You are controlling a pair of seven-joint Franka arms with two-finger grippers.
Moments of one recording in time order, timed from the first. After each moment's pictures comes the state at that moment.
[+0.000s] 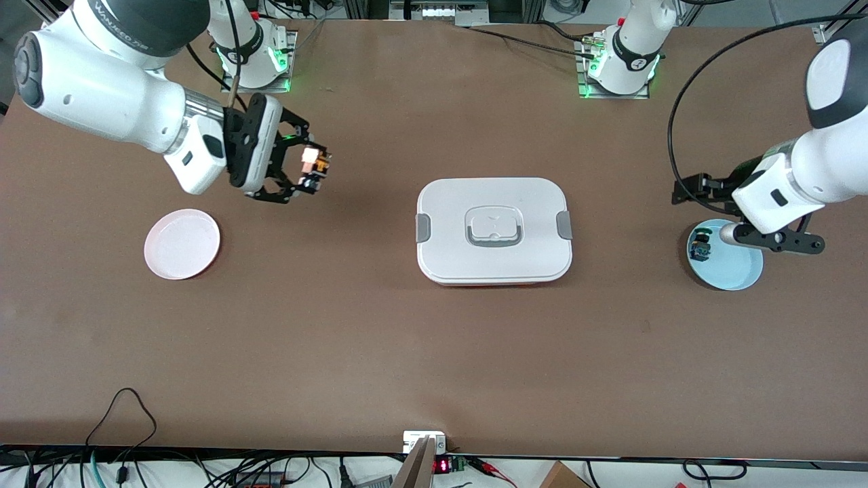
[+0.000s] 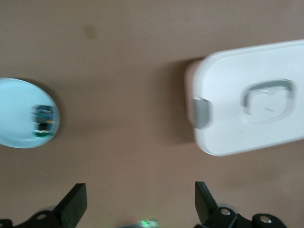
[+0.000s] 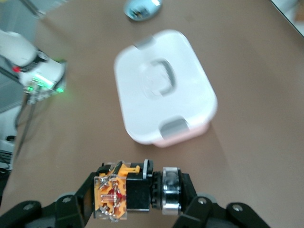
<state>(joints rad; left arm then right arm) -0.05 0.24 -0.01 -1.42 -0.24 1.40 0.03 0.29 0.11 0.06 -1.71 0.70 1.85 -1.12</state>
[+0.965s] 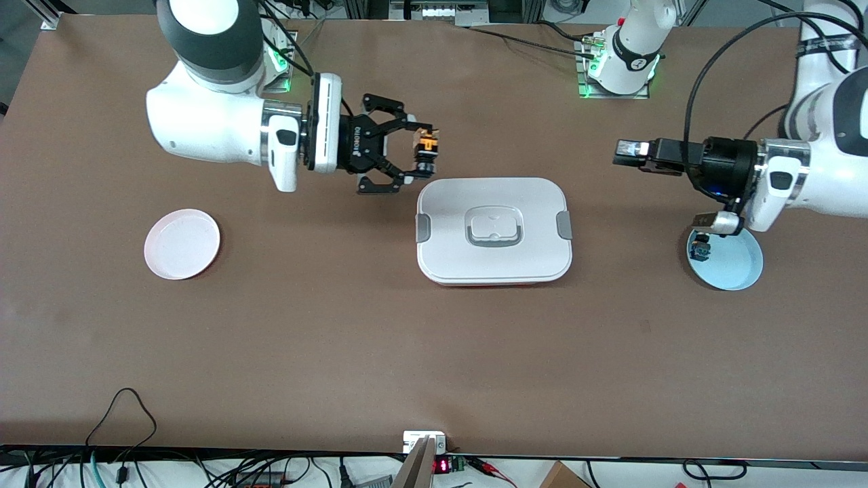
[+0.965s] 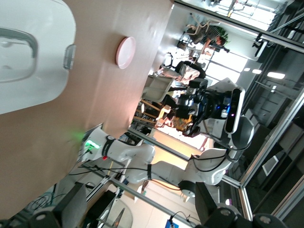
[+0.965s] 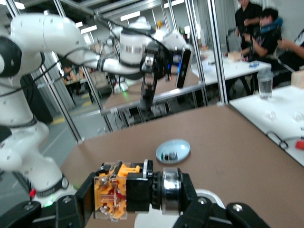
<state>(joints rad) 0.07 0.16 -0.07 -1.78 -1.28 1.43 0.00 0.49 0.23 0.06 -1.72 1.52 2.14 -1.60</state>
